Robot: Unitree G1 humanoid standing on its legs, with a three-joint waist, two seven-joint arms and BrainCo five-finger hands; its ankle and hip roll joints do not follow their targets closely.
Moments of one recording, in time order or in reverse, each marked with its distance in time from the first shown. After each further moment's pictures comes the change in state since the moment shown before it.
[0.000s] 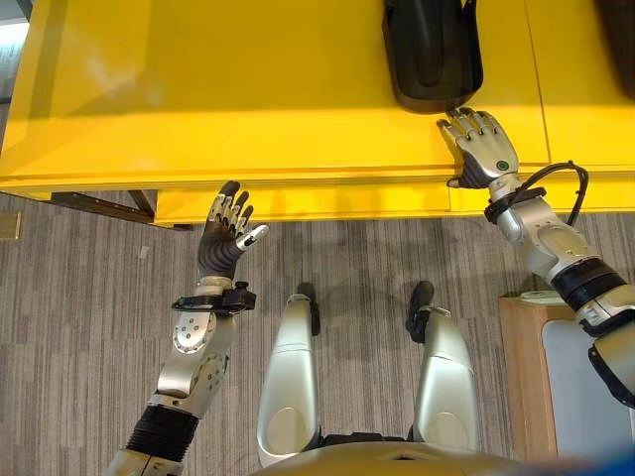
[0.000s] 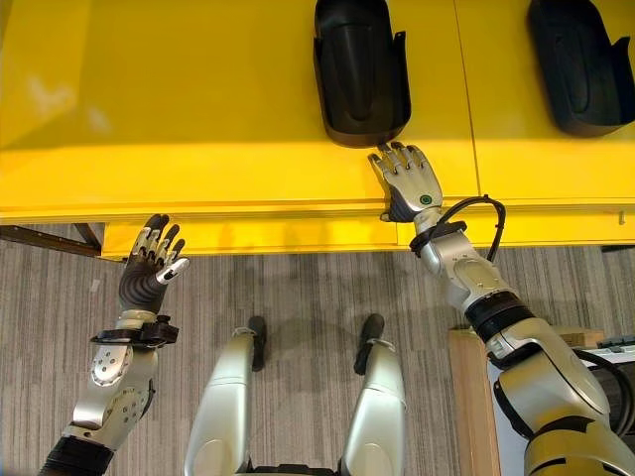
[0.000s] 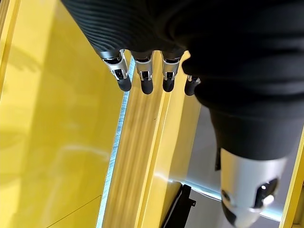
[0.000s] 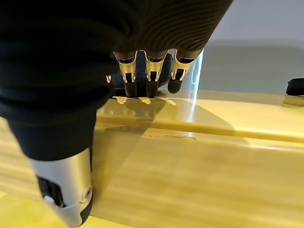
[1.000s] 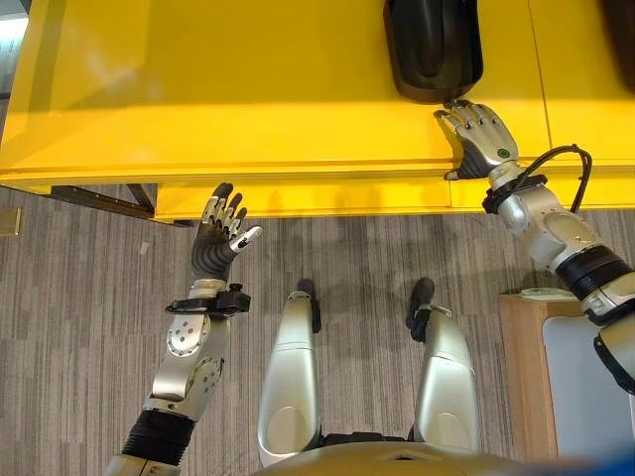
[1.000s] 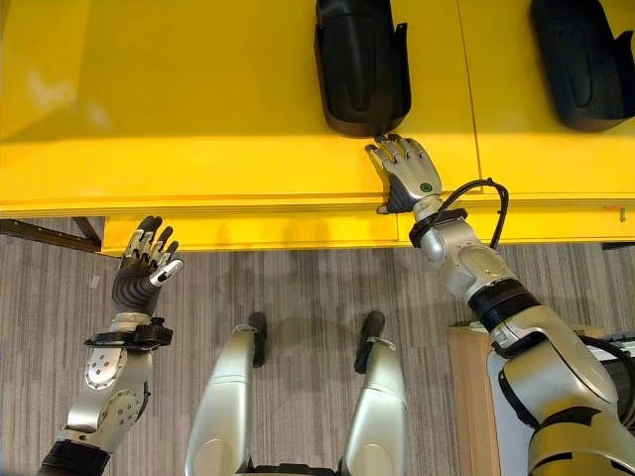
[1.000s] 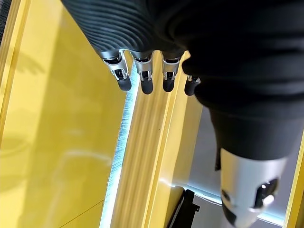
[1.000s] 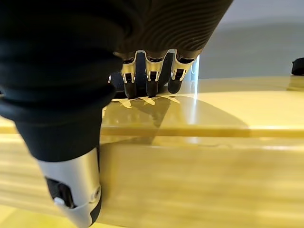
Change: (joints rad) left arm 0.014 -0.004 0.028 0.001 0.000 0.000 -0.013; right arm 0.020 -0.014 -0.037 -0.083 0.148 -0.037 0.056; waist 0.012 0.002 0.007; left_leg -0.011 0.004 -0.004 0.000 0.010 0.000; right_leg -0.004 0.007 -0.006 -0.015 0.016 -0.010
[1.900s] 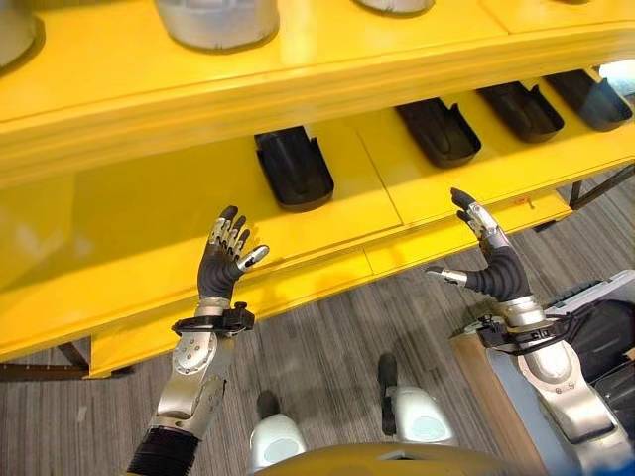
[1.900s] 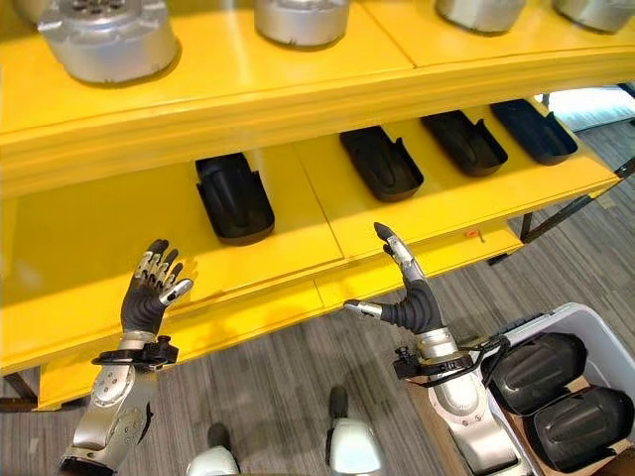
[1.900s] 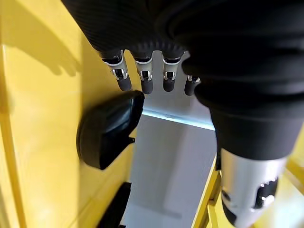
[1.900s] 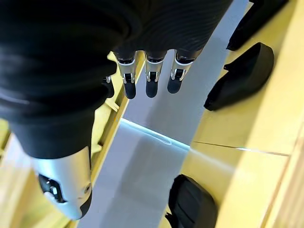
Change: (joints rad) left arm 0.088 -0.068 0.000 0.035 0.078 0.001 -0.009; right arm 0.930 0.211 -0.377 -0.752 0.674 -0.277 0.230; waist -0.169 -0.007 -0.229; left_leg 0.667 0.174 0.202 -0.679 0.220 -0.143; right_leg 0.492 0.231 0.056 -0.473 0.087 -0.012
